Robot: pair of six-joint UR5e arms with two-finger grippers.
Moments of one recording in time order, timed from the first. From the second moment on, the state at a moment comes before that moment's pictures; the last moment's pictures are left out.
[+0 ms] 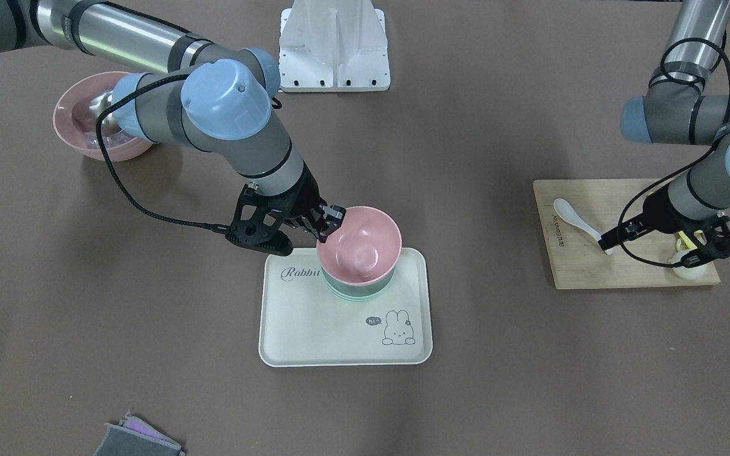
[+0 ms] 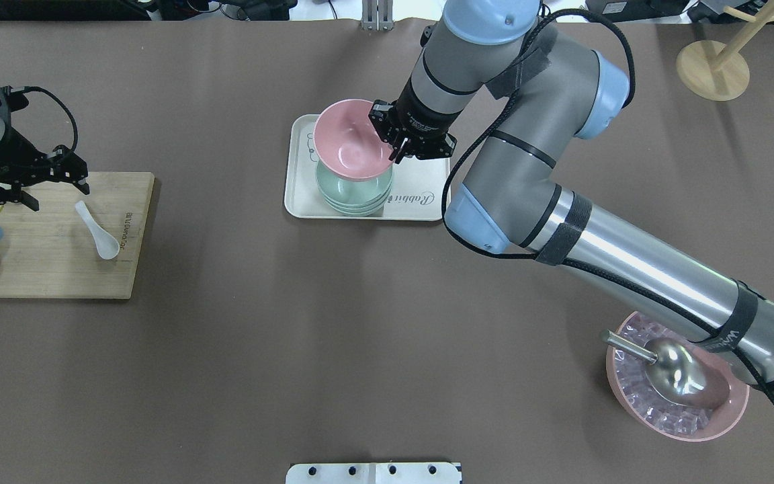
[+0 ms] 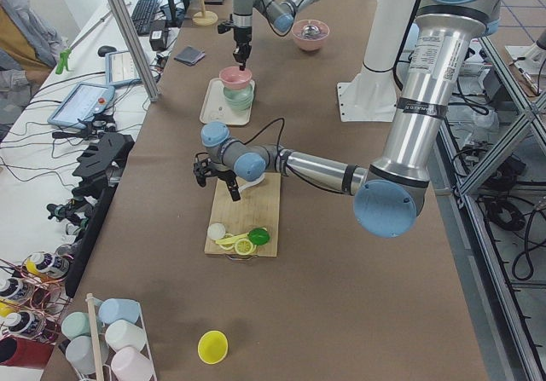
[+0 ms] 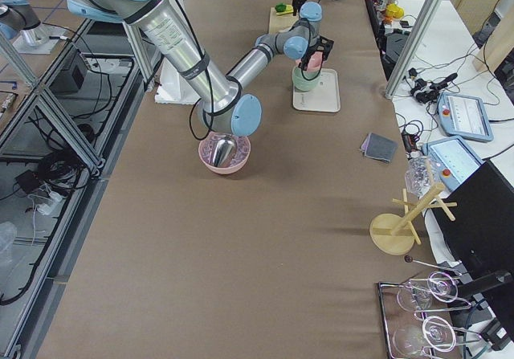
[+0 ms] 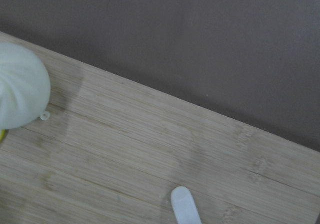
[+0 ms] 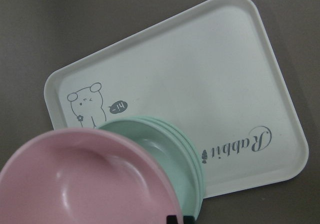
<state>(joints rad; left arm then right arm) -1.05 -1.80 -1.49 -1.89 -2.30 -1.03 0.72 -0.72 1.42 -1.32 2.11 1.53</state>
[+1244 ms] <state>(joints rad) -1.00 -1.80 -1.49 -1.89 -2.31 -1.10 0.71 -0.72 1.35 -1.23 2.11 1.53</state>
